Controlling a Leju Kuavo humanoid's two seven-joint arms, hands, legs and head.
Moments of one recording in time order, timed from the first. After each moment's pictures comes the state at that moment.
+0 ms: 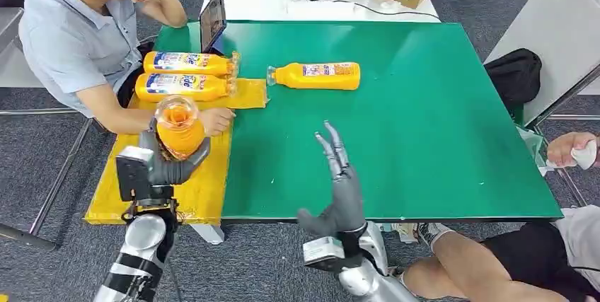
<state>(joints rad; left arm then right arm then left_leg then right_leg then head) -0.25 -0.09 -0.24 -1.38 -0.32 0.43 -0.42 -0.17 0.00 0.54 -1.42 0.31 -0.69 -0.70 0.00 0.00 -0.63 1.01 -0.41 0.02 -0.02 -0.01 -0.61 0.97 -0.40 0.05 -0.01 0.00</state>
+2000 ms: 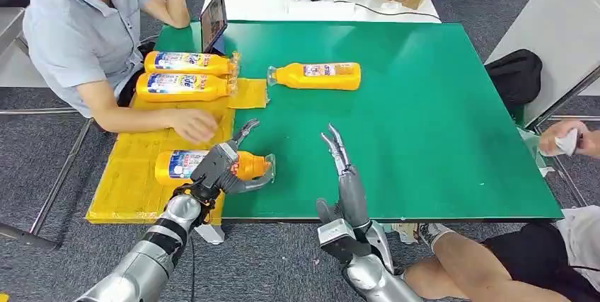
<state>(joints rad) -0.50 -0.17 -0.22 -0.77 -0.46 -0.05 -0.55 -0.17 0.00 0.48 -1.37 0.23 -0.55 -0.70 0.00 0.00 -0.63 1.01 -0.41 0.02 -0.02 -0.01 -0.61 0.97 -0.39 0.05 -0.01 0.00</state>
